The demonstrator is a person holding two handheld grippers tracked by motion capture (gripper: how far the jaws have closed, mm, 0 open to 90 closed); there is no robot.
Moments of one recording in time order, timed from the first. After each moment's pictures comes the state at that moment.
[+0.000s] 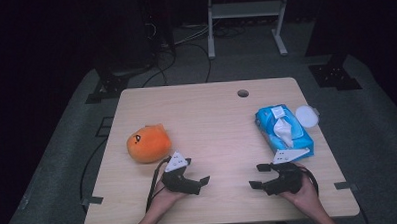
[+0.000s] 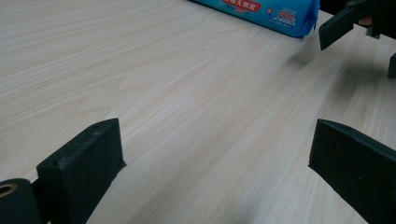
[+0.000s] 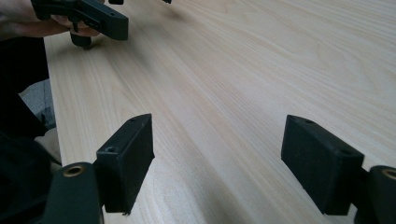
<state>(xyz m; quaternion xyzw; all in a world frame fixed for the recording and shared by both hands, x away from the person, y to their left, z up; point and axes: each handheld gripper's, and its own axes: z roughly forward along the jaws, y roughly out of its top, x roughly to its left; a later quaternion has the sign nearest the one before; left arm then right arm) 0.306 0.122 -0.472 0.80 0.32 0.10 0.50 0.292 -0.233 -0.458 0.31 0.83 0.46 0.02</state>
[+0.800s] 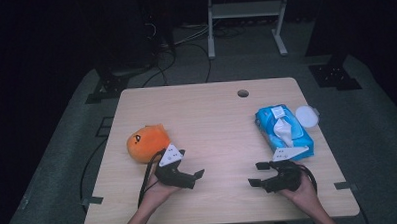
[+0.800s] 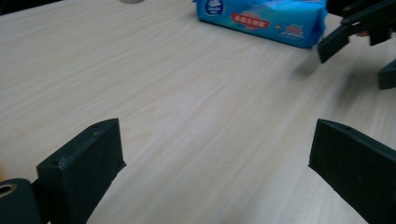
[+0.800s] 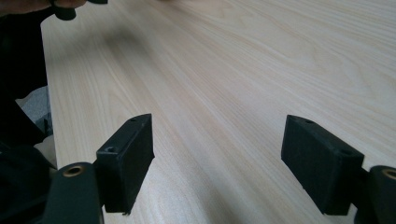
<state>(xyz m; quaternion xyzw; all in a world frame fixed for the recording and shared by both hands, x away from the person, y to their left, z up) 0.311 0.136 -0.432 0.81 0.29 0.15 0.48 0.299 -0.233 -0.459 0.31 0.83 0.47 0.02</state>
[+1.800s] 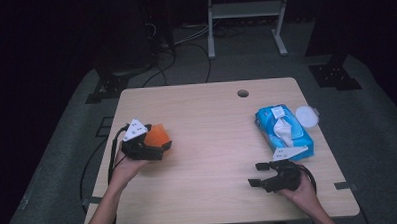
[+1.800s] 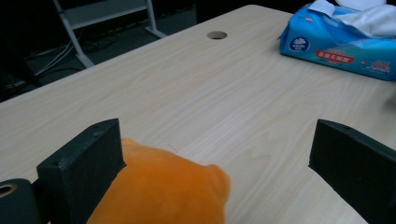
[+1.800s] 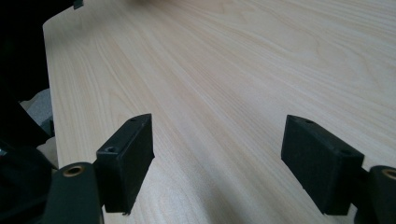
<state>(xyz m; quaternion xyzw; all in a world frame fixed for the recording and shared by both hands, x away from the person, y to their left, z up) 0.359 0.219 -0.384 0.78 0.33 0.23 0.47 0.301 -0.233 -0.463 0.32 0.83 0.46 0.00</state>
